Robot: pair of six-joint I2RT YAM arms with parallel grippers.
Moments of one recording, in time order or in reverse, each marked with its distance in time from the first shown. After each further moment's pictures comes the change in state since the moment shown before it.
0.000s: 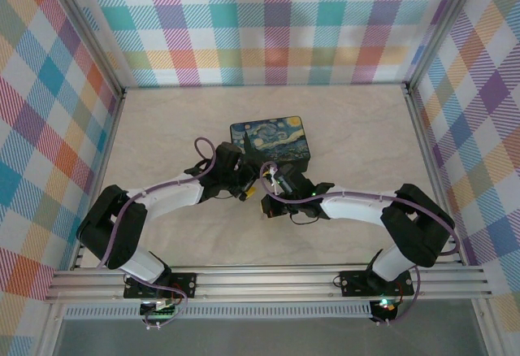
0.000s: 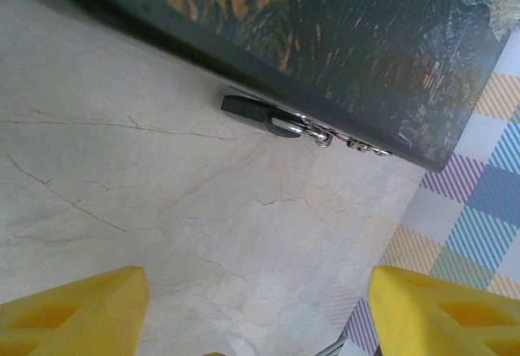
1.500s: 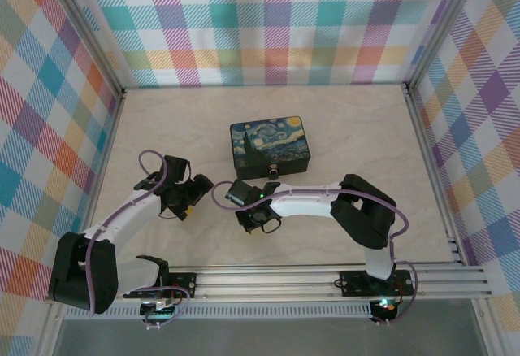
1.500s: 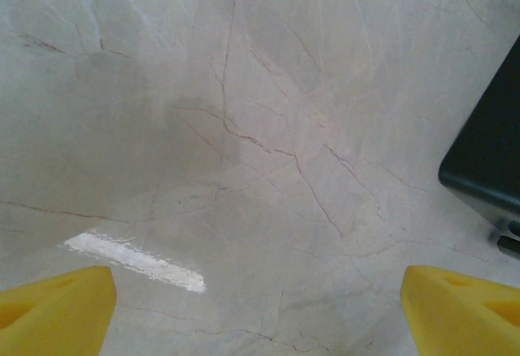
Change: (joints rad) left arm 0.403 -0.332 -0.212 -0.445 -0.116 0.365; right arm 0.230 0.360 0.438 -0.449 0.272 -0.009
